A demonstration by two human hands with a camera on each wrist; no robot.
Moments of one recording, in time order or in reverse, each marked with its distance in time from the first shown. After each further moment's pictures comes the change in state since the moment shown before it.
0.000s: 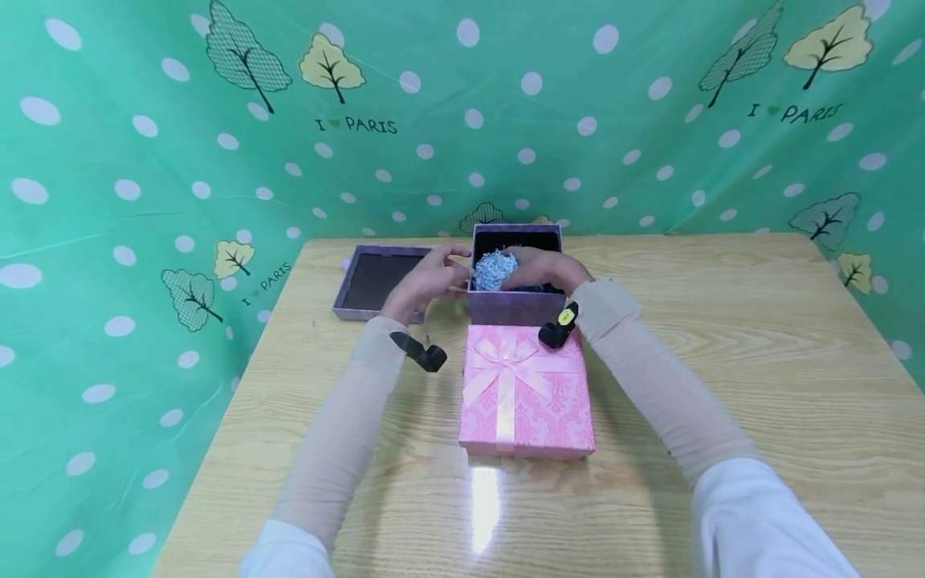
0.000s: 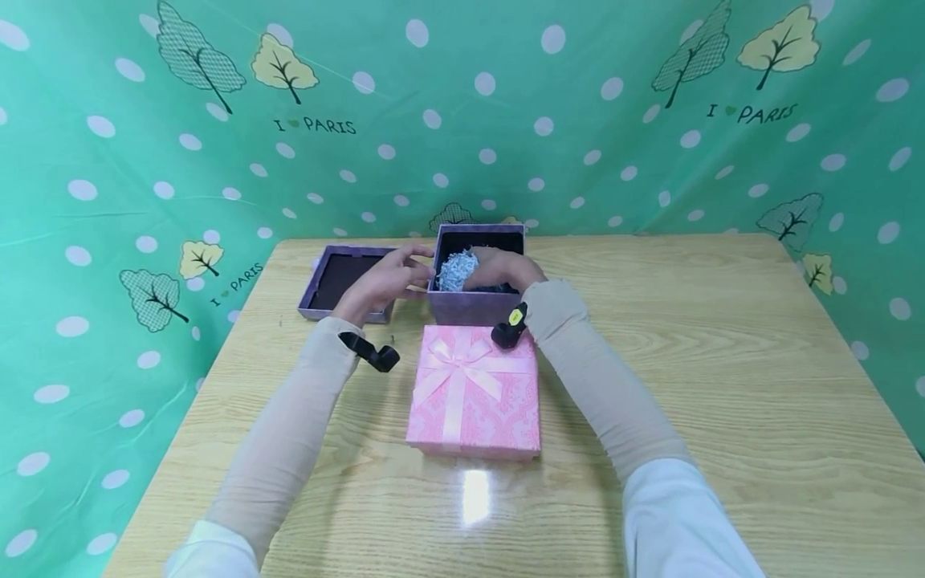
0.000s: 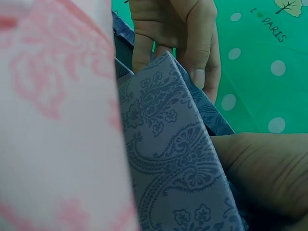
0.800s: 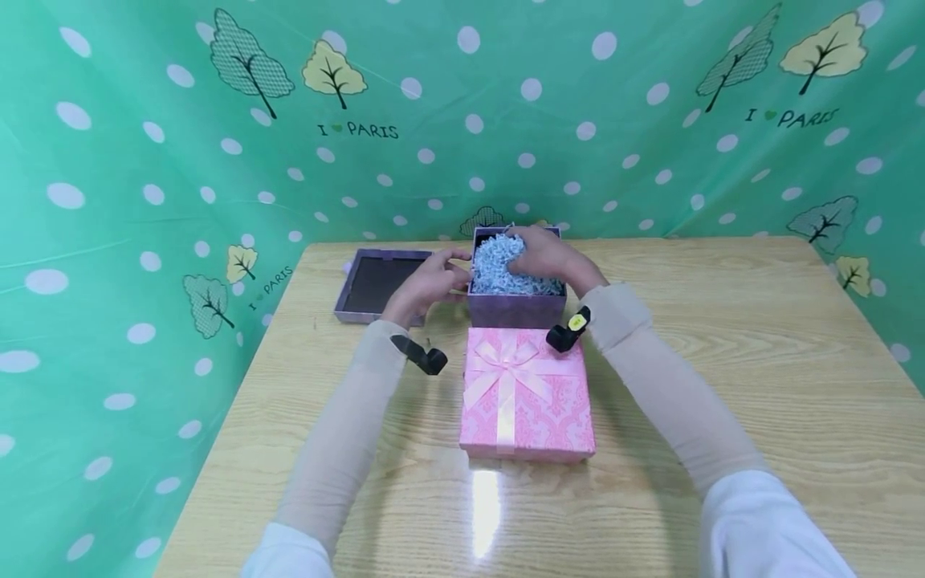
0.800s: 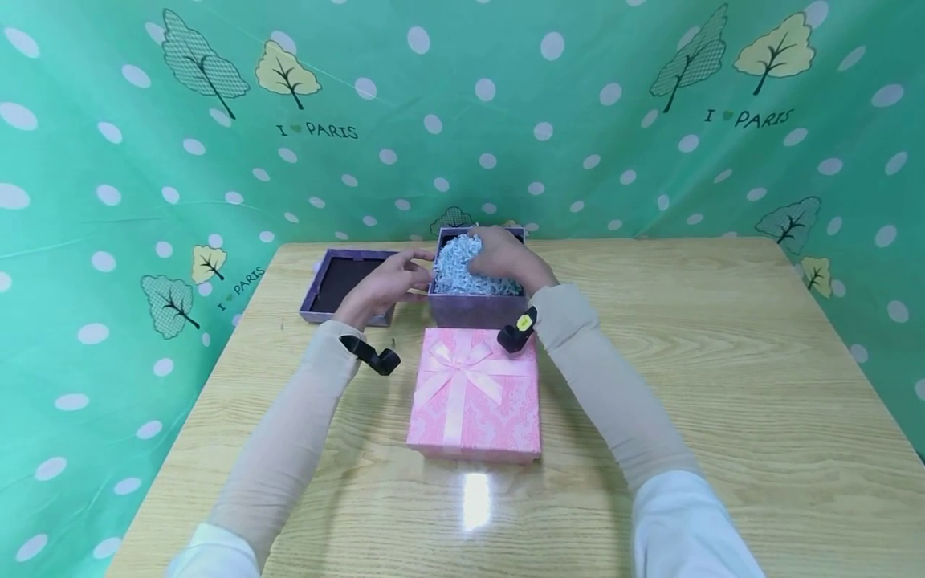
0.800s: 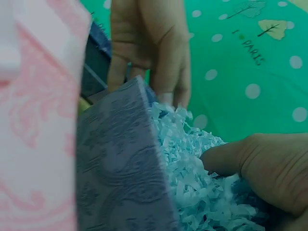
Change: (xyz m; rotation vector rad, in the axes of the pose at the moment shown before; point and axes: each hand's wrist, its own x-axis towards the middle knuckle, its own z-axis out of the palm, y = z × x) left_hand -0.002 -0.001 0.000 -0.004 -0.004 0.000; right_hand -0.022 -0.014 -0.014 -0.059 0.256 -0.109
